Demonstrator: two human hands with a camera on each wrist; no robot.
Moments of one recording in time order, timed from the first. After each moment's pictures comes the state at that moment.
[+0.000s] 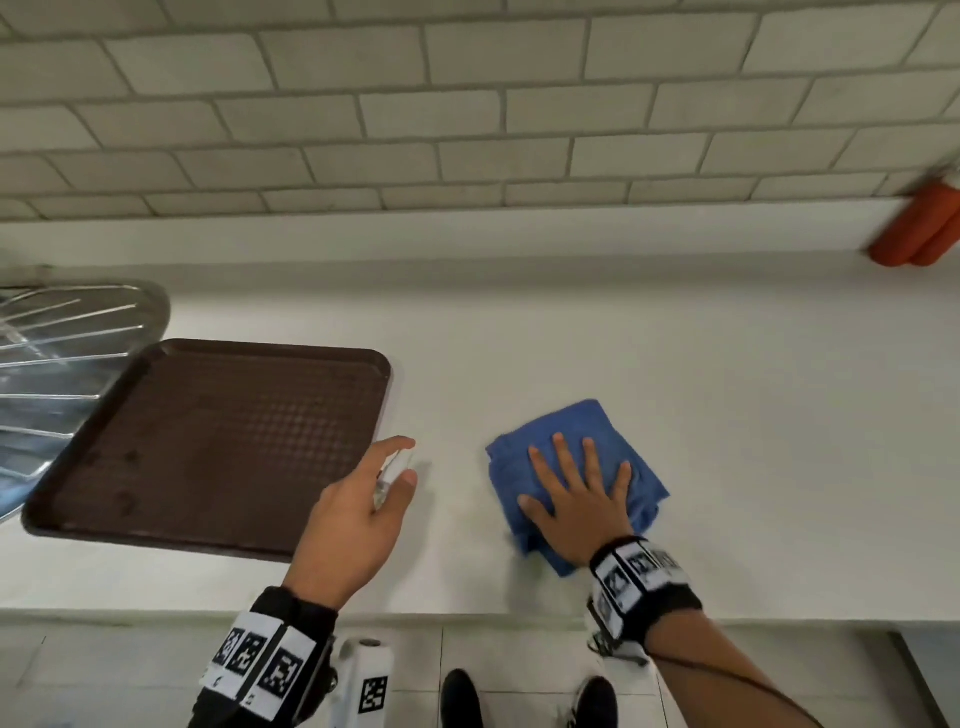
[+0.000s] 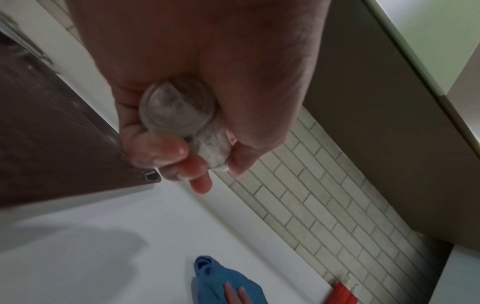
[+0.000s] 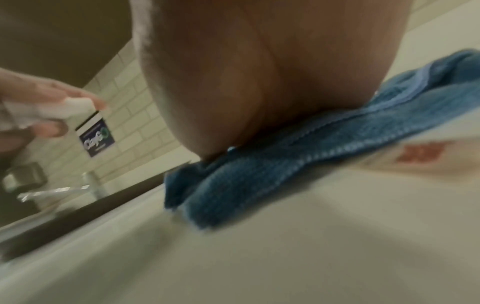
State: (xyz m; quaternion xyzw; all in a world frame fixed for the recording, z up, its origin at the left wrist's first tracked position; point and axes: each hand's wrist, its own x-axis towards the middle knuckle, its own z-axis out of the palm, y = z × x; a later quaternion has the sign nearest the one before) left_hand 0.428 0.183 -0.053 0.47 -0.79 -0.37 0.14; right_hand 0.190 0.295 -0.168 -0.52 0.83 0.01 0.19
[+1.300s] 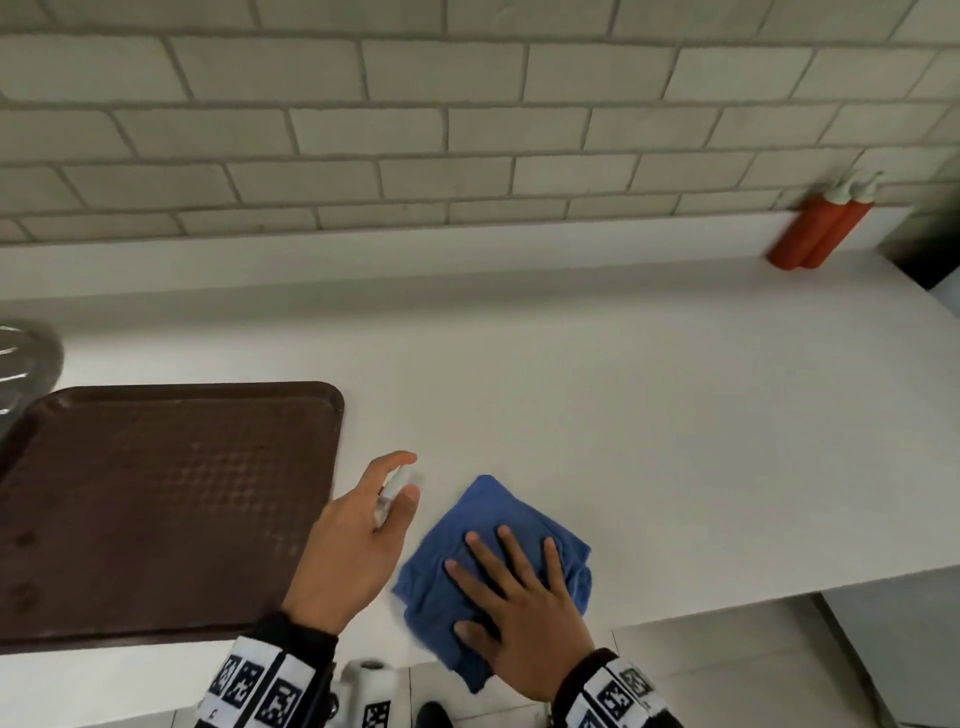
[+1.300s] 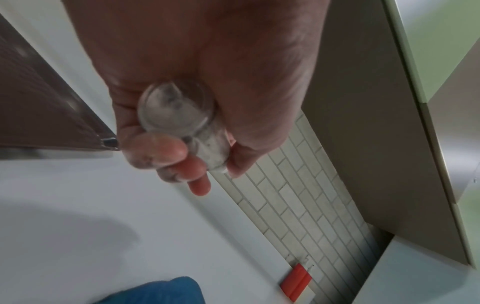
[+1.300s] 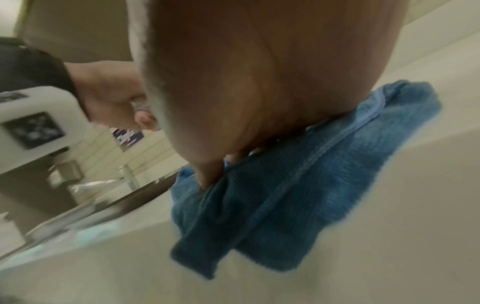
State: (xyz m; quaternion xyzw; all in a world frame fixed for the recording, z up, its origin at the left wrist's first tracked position) left_hand 0.405 0.157 -0.063 0.39 -0.81 -0.42 0.13; right_hand 0.283 0.330 -0.160 -0.59 0.79 0.02 0.19
